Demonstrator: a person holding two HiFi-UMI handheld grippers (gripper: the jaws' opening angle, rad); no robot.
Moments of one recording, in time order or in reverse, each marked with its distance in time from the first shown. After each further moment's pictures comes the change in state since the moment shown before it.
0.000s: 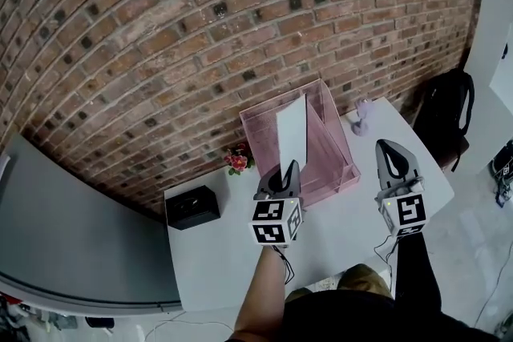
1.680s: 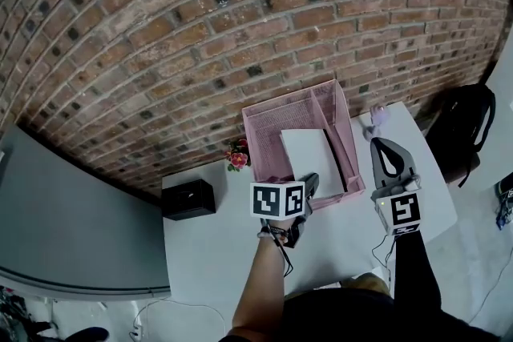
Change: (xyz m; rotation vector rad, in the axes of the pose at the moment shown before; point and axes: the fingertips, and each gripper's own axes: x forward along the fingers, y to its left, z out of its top) left arm 0.071 -0.010 -0.070 -0.368 0.504 -0.148; right arm 0.086 -0.003 -0.036 -0.023 0.046 0.154
